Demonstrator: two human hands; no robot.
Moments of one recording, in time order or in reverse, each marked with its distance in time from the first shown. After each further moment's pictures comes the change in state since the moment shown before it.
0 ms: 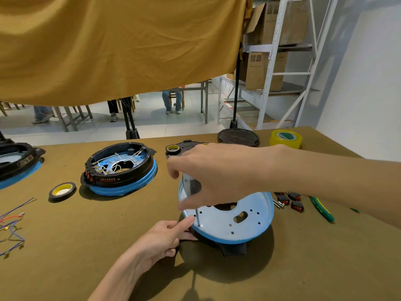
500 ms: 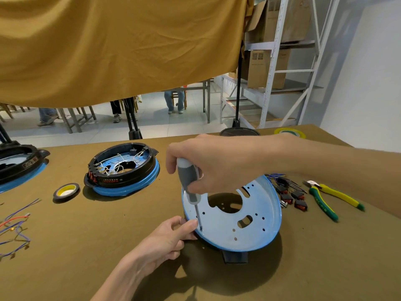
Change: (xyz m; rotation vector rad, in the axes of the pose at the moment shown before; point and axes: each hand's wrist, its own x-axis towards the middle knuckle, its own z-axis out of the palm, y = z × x) left_hand -0.004 -0.002 0.001 -0.084 -0.003 0.049; right_hand 0.000 0.001 -0.018 0.263 -0.061 0.091
